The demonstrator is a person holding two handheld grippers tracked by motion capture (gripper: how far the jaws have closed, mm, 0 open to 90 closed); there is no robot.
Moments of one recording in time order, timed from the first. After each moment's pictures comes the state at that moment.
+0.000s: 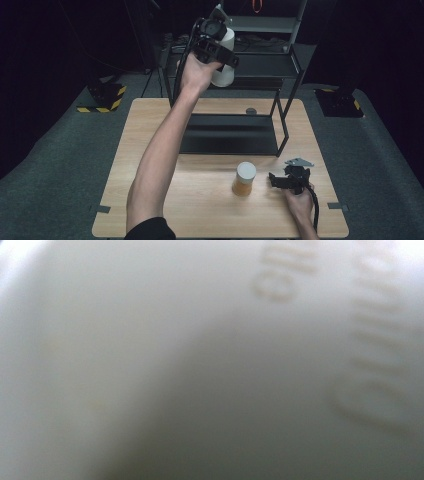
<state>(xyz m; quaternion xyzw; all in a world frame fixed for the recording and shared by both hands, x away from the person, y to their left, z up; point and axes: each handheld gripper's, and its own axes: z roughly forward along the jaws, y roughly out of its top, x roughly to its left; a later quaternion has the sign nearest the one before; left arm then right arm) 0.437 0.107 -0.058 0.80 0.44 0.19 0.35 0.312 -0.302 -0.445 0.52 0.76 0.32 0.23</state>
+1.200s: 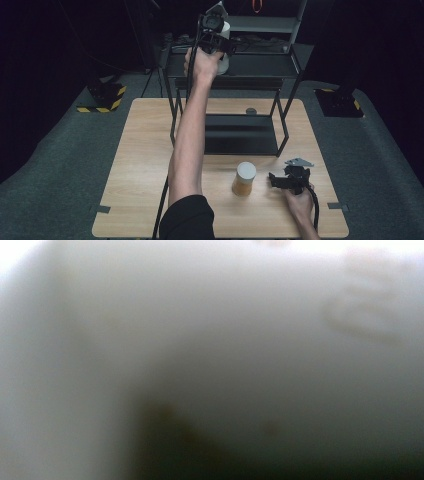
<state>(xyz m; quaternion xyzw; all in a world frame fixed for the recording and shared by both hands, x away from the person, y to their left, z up) 0.488 0.087 -0.085 0.76 0.51 0.23 0.34 0.311 -0.302 -0.446 0.52 0.76 0.32 0.23</state>
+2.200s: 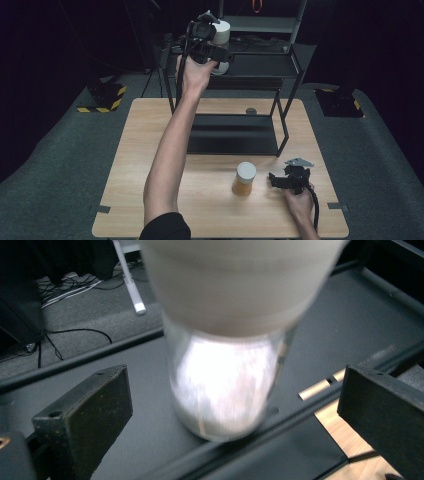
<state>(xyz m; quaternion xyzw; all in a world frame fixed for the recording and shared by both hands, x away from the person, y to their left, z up) 0.435 0.120 -0.101 0.75 0.48 0.24 0.38 0.312 -0.302 -0.446 0.52 0.76 0.32 0.23</state>
